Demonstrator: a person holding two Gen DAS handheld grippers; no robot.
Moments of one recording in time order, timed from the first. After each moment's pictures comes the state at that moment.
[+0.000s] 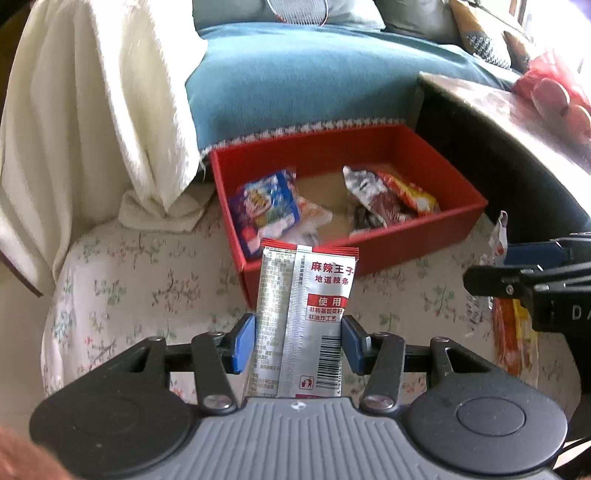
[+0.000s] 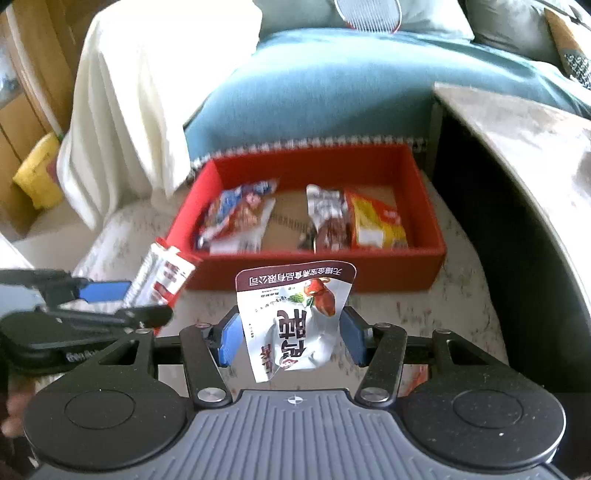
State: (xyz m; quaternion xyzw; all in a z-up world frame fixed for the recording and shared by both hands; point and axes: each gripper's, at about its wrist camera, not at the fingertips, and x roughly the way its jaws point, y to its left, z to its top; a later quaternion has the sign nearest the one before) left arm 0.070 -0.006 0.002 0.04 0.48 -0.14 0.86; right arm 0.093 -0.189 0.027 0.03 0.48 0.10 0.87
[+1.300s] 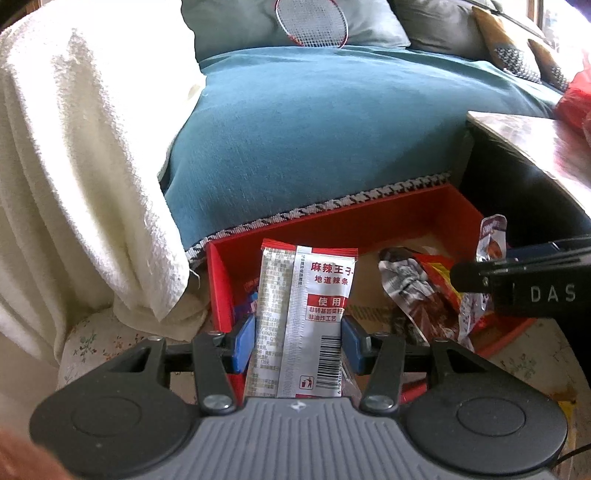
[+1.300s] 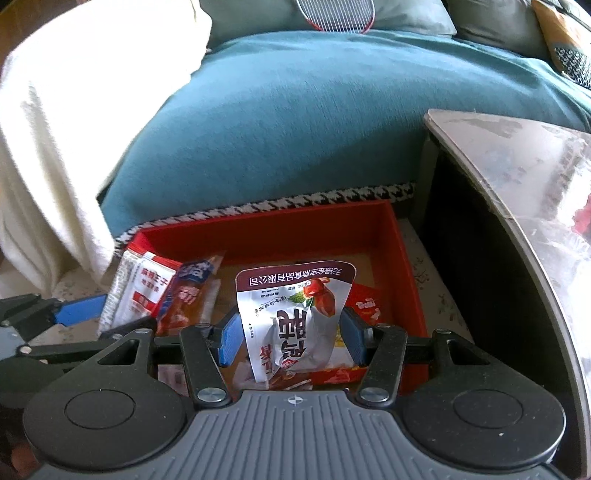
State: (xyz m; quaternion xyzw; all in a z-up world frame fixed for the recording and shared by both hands) left arm 0.177 -0.047 -0.005 0.06 0.45 -0.09 0.88; right arm 0.218 -0.205 0.003 0.04 0.50 0.05 0.87
